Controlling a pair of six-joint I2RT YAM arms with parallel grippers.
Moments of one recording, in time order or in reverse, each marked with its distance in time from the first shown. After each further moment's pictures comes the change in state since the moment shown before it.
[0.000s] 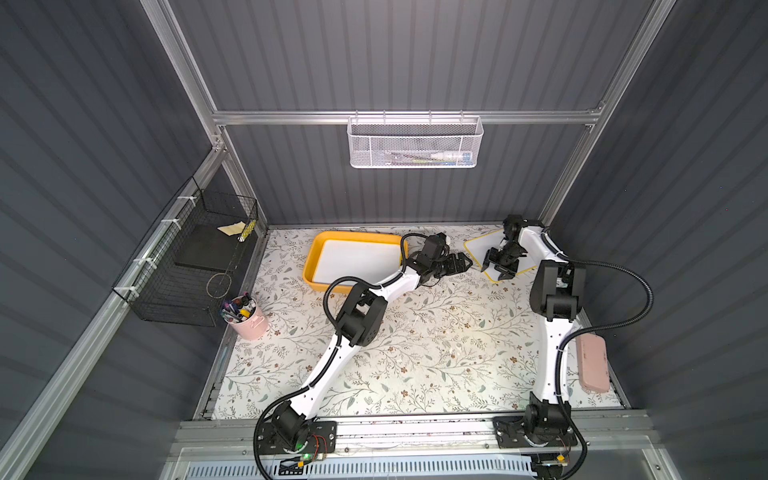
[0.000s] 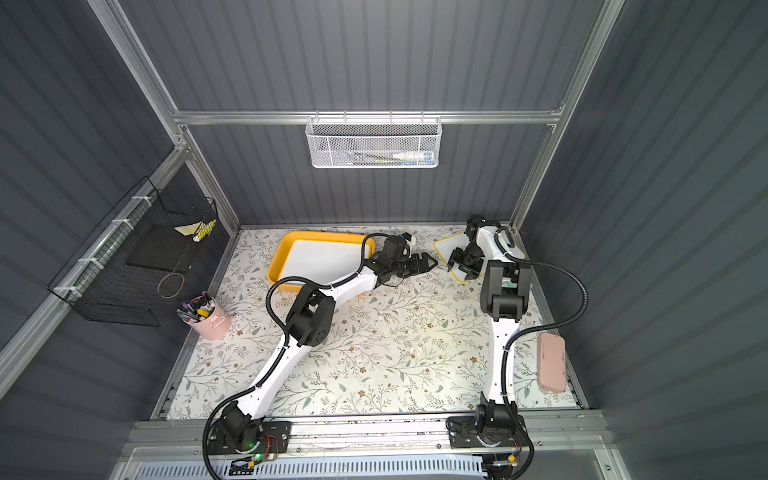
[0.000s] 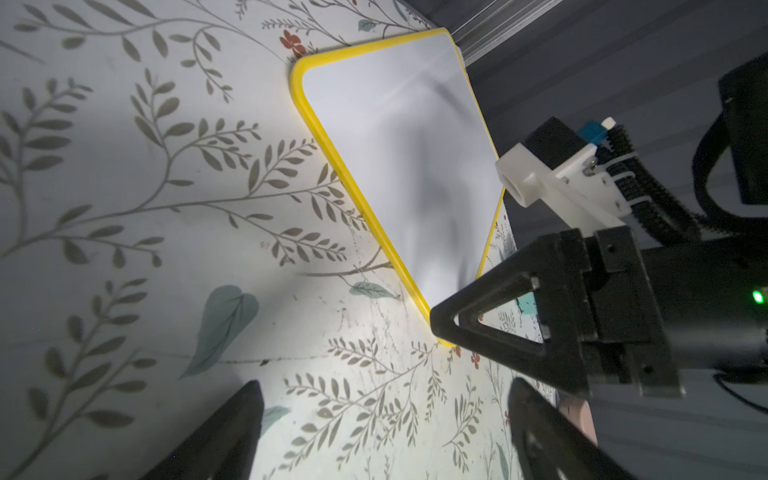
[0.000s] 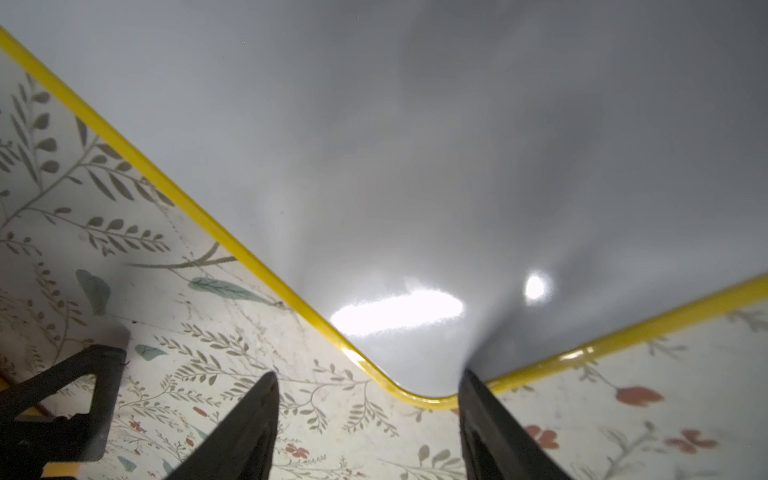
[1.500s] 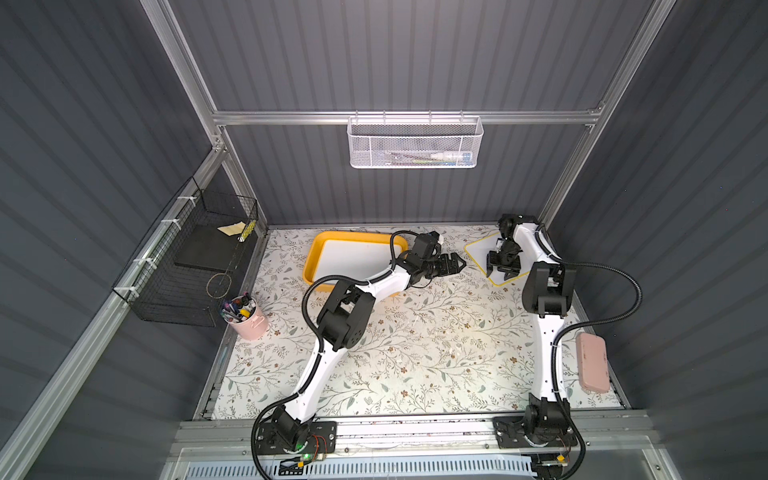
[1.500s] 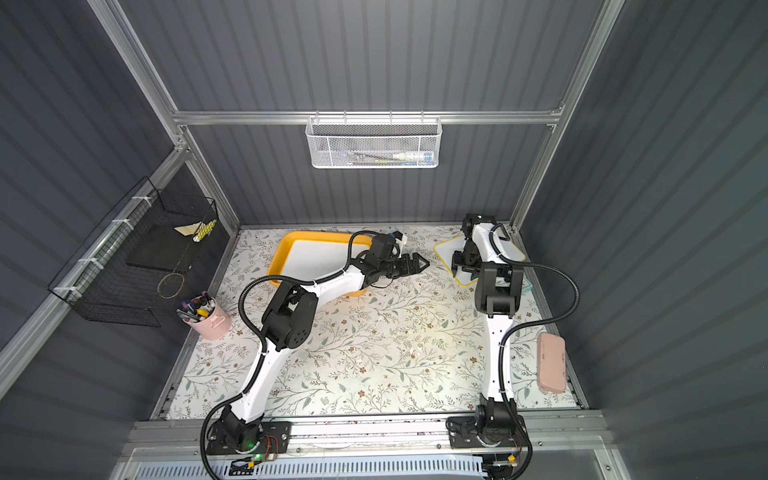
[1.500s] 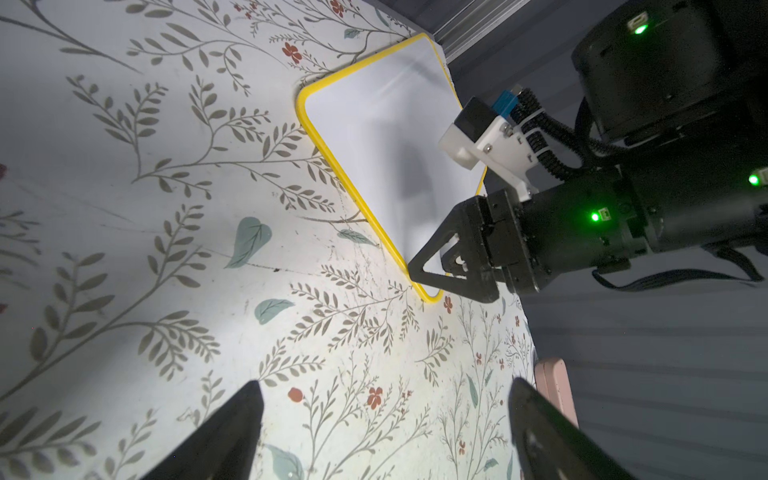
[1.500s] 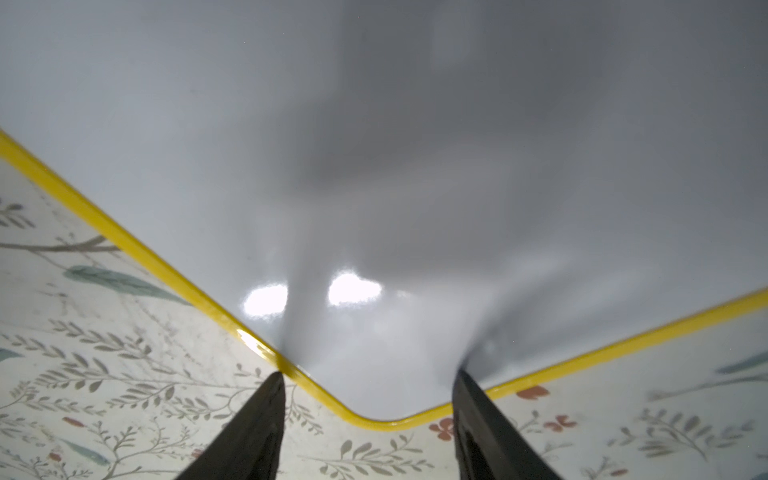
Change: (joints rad) left arm 0.002 -0.284 -0.360 0.053 0.008 0.046; right arm 0.018 0.130 0.228 -0.194 0.169 -0.216
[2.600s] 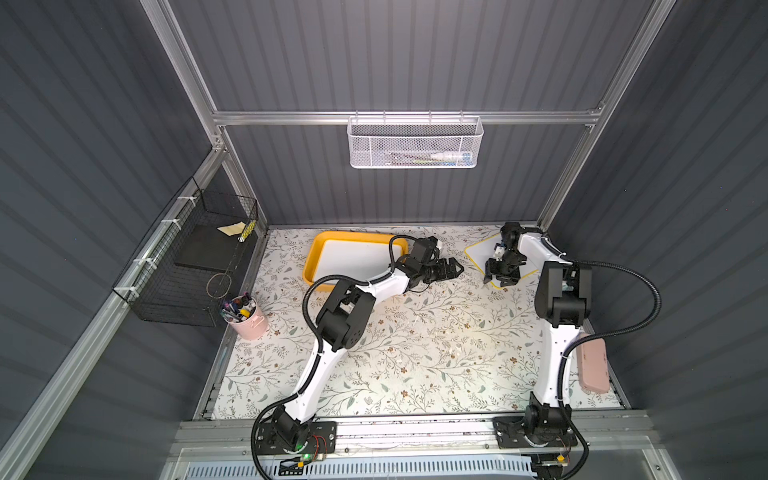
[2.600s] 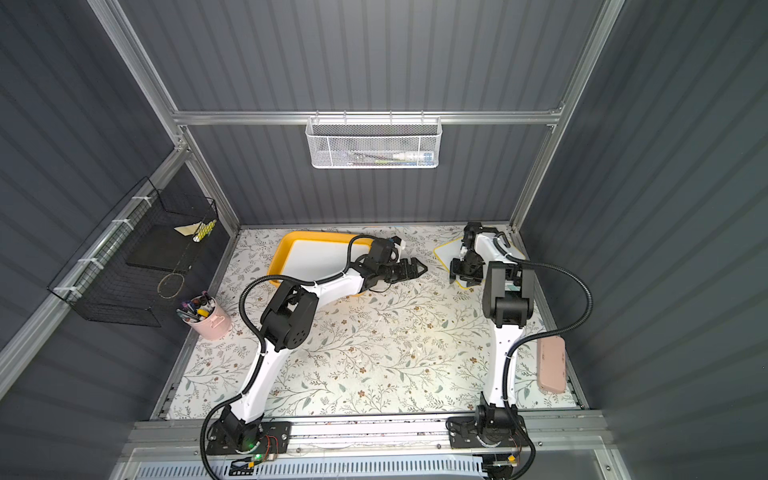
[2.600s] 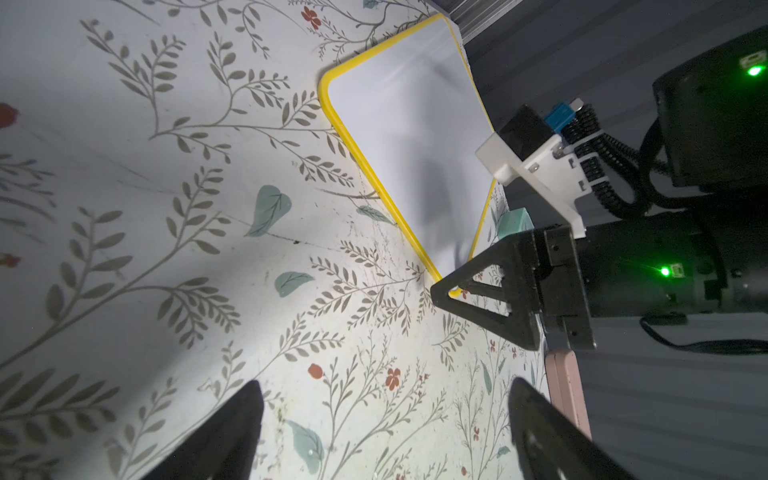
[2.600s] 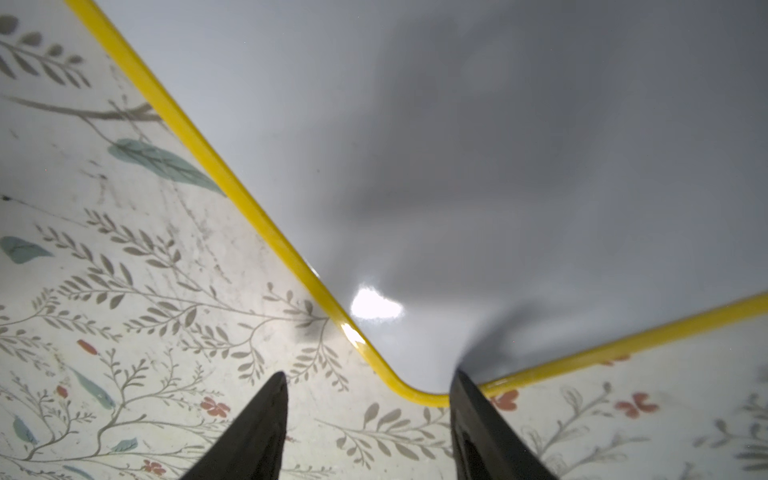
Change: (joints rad) left arm 0.000 -0.018 -0.071 0.023 0.004 0.000; right arm 0.005 -0.267 -0.484 0.287 -0.085 -0.024
